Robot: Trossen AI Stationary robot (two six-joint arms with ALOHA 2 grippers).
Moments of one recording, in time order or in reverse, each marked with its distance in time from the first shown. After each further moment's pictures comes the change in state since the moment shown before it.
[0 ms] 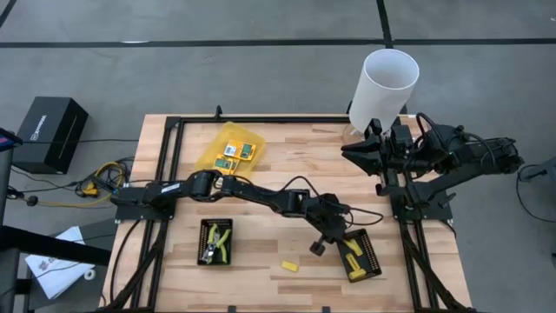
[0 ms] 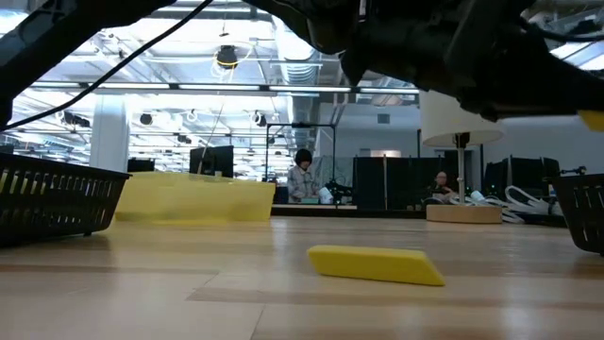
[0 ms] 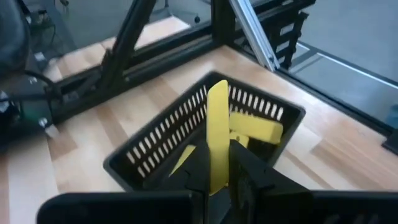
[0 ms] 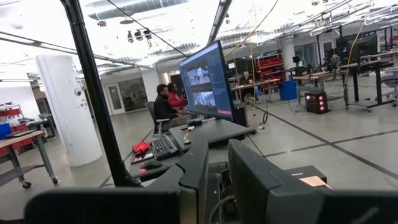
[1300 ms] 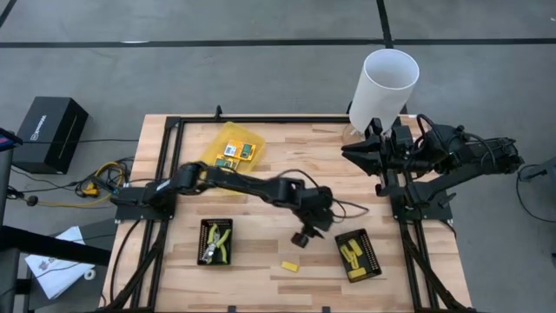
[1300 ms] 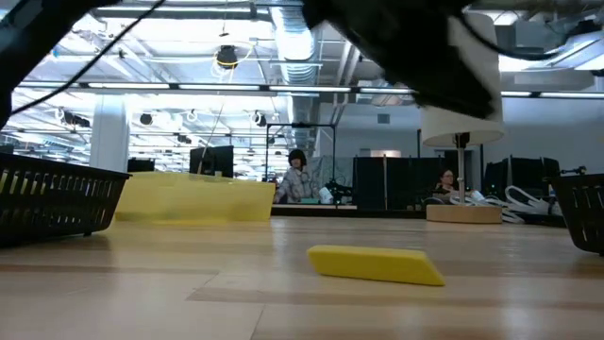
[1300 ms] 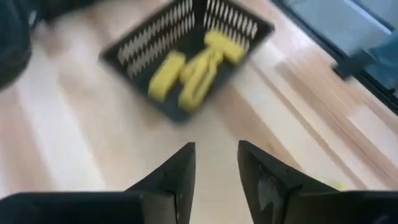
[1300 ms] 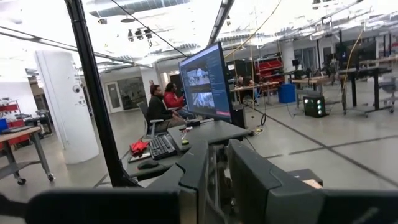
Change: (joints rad) left arm 0.022 -0.167 -0.024 -0.491 -0.070 0.043; right arm 0.003 0.000 0.000 0.003 0.001 -0.027
